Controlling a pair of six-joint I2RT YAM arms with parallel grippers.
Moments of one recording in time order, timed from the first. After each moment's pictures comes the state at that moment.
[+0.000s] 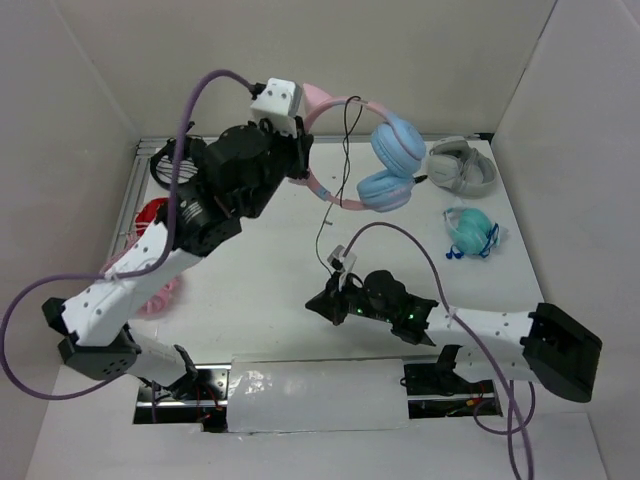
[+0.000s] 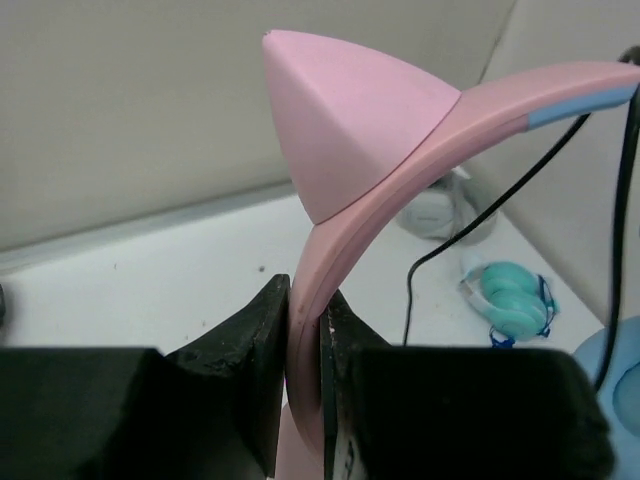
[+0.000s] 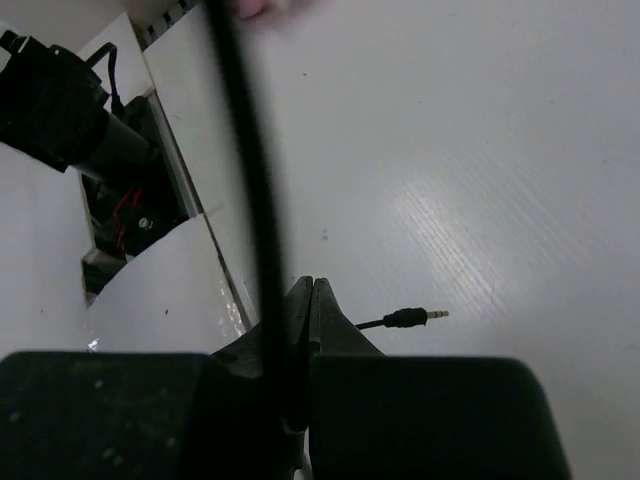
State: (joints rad) left arm -0.92 1.40 1.85 -0.43 -0.53 -0.12; right arm 0.99 1.15 0.38 0.52 -0.19 0.38
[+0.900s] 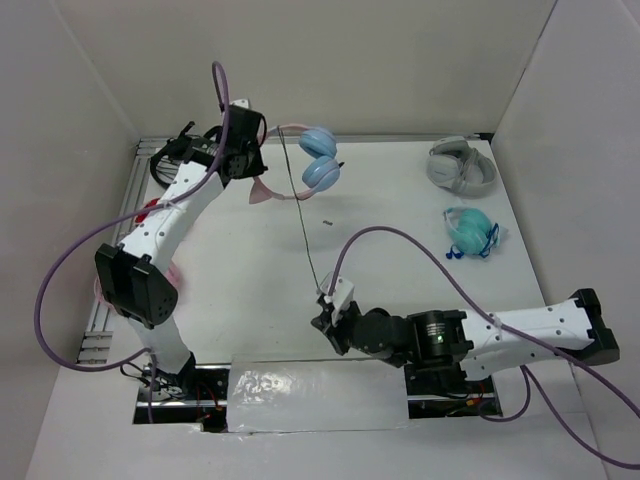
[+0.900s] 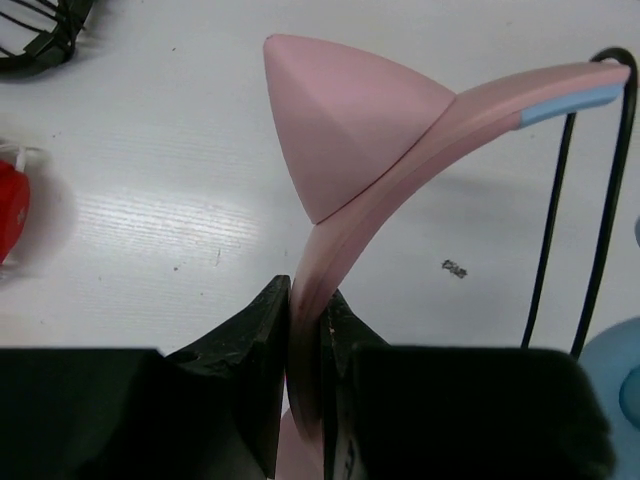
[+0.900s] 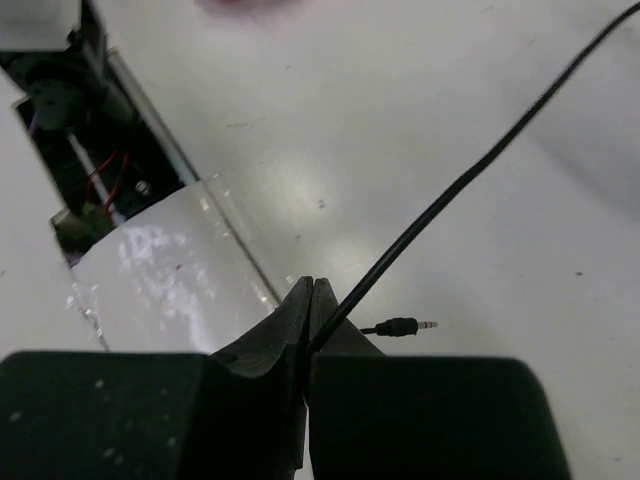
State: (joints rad) left arm -0.39 1.76 1.88 -0.84 -0.32 -0.49; right arm 1.61 0.95 0.80 -0.28 0.55 0.31
